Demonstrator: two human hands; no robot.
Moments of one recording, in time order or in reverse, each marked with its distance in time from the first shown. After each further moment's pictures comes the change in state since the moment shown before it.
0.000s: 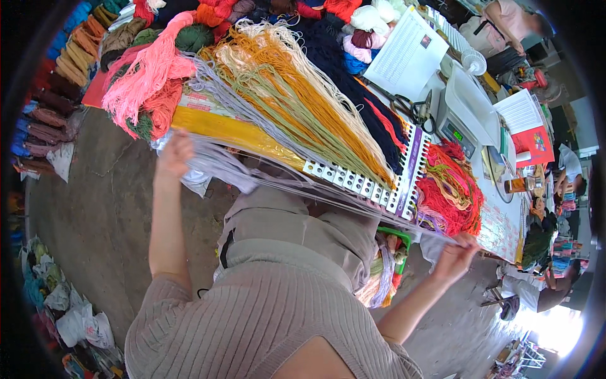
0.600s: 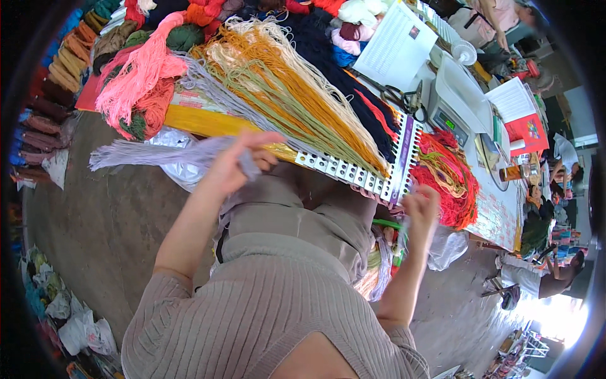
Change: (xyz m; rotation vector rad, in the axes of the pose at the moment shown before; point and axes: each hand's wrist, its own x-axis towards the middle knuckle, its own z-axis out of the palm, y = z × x) left_hand -0.062 -0.117 0.148 0.355 -0.506 -0.137; right_hand -0.010 0.080 0.045 -1.345 -0.251 0.116
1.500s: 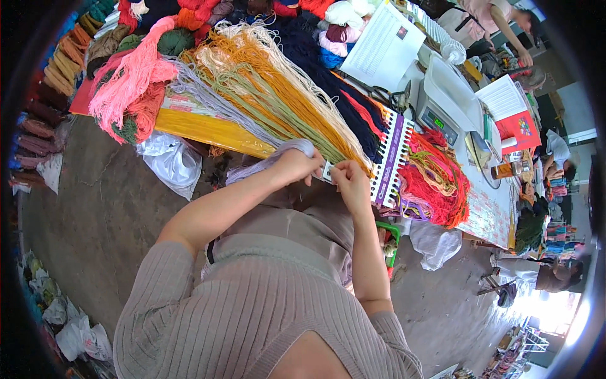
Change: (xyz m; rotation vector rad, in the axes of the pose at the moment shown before) left_hand 0.089 -0.066 0.079 0.970 0.036 -0.282; right_hand 0.031 0.038 0.108 -0.133 -0.272 0.064
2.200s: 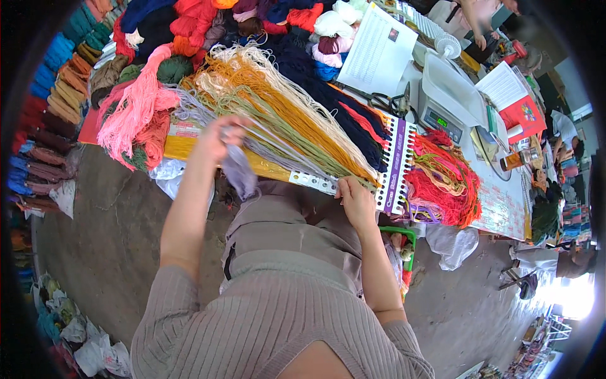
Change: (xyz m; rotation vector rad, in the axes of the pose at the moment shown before) left_hand 0.003 -0.048 -0.189 -1.150 -0.009 0.041; right_hand -0.012 -0.008 0.003 -0.385 0.025 -0.059
